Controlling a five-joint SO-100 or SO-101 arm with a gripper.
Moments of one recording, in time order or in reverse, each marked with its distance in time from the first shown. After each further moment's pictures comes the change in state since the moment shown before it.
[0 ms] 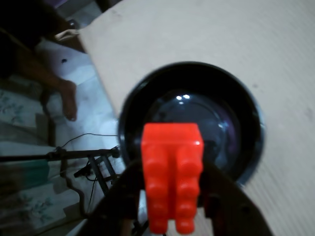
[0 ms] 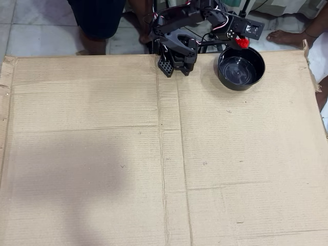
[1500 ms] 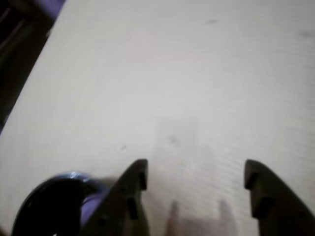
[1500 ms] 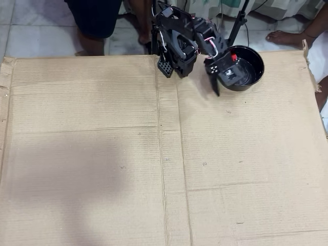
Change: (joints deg) arm 47.7 0.1 20.0 -18.2 0.0
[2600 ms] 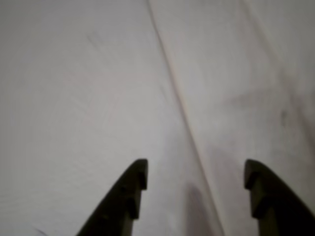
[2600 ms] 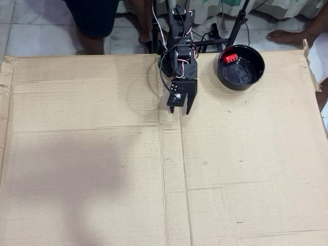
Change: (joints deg) arm 33.9 24.1 38.5 -18.5 -0.2
